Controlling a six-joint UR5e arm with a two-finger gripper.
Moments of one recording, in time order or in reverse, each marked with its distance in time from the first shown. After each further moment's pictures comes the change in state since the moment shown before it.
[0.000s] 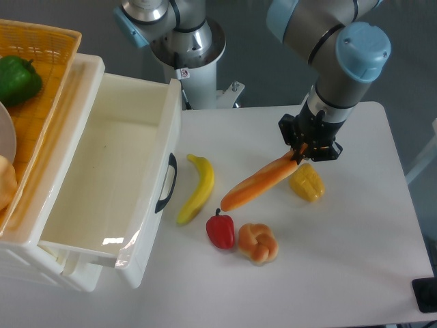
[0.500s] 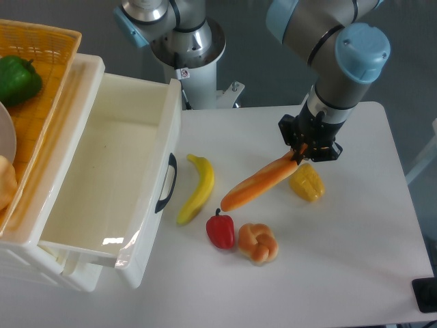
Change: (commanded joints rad) arm 0.000 -0.002 0.003 -0.003 0.008 -0.003
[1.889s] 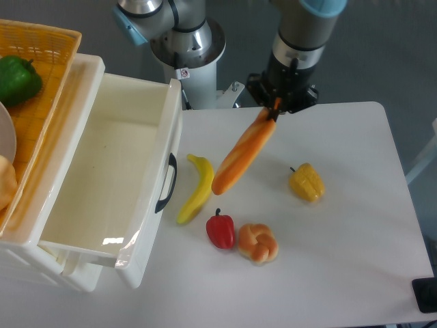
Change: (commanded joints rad) arm -0.109 0.236 0.005 -0.218 0.020 -0.511
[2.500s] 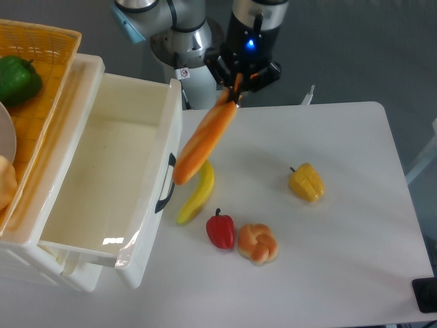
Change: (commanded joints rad) arm -0.021 0.094 0.014 -0.011 -0.247 -0.236
